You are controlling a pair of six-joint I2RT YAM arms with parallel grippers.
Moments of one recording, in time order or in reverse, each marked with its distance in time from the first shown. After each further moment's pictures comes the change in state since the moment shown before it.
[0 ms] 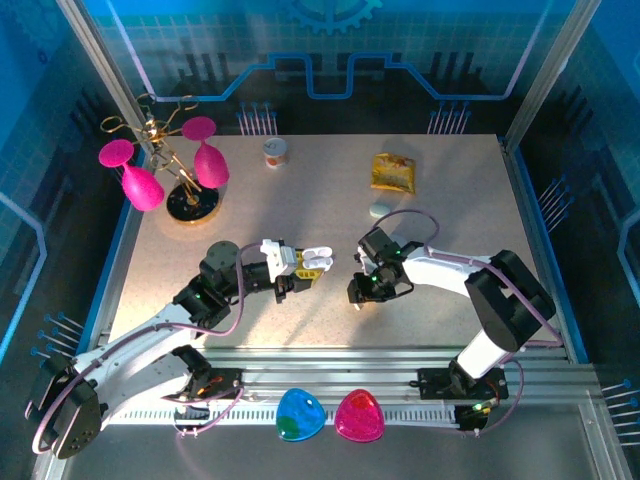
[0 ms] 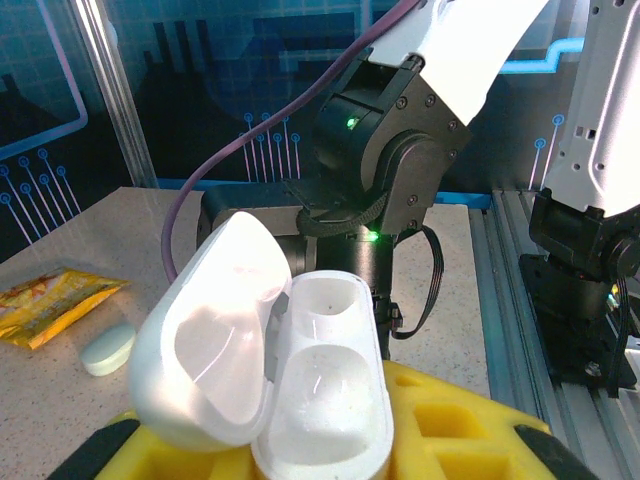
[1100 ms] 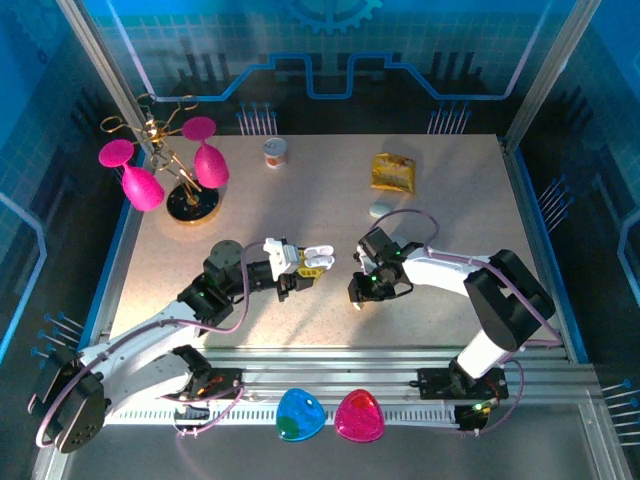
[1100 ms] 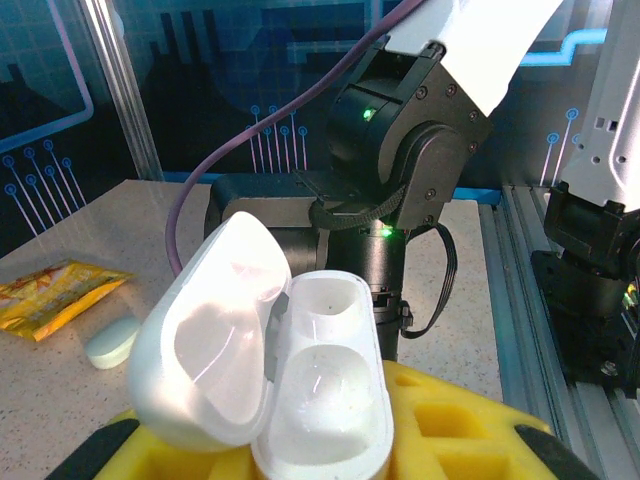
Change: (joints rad) left arm 0.000 0.043 -0.005 0.039 -0.014 0.000; right arm 0.000 0.006 -0.009 0.034 0.004 -0.017
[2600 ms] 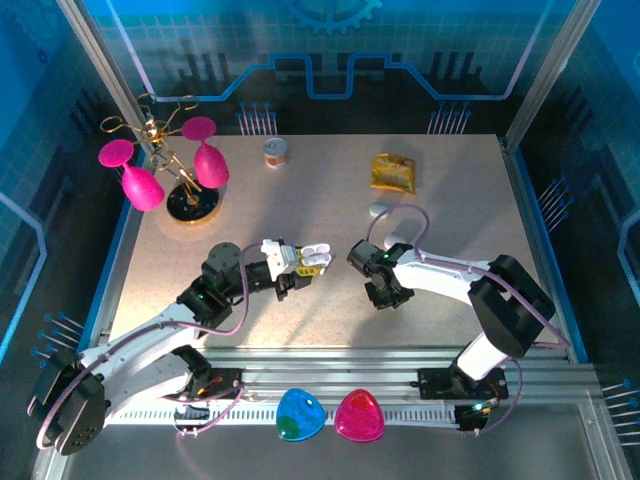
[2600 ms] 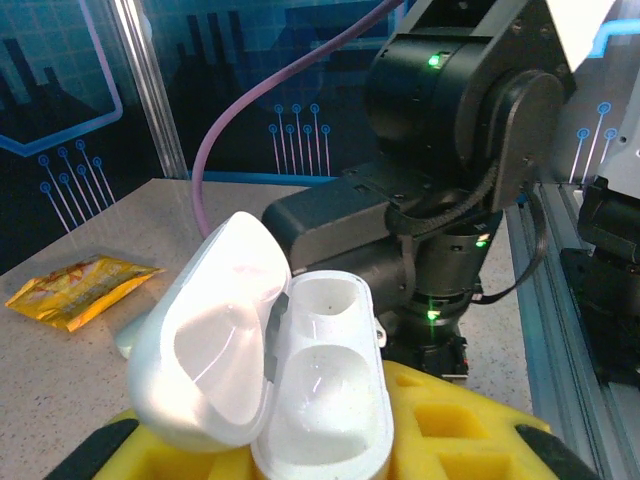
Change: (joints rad) left arm 0.013 -0.012 -0.029 0.029 -0.037 0.015; right arm 0.141 -0.025 0.080 -0.383 0.558 0.020
